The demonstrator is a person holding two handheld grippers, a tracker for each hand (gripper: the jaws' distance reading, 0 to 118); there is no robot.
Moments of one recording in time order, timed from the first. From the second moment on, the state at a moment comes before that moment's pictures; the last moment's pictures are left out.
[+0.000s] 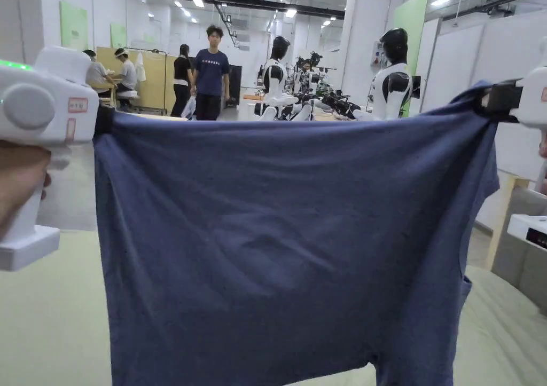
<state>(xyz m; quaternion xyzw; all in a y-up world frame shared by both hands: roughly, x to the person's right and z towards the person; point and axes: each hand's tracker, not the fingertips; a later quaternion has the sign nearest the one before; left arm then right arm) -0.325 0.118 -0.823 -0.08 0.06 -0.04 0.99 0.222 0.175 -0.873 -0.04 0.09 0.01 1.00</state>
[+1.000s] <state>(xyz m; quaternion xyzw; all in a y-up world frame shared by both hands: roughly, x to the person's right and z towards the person) -0.335 -0.007 -0.885 -0.13 0.07 -0.02 0.99 0.210 0.046 -0.941 -0.10 0.07 -0.01 0.99</state>
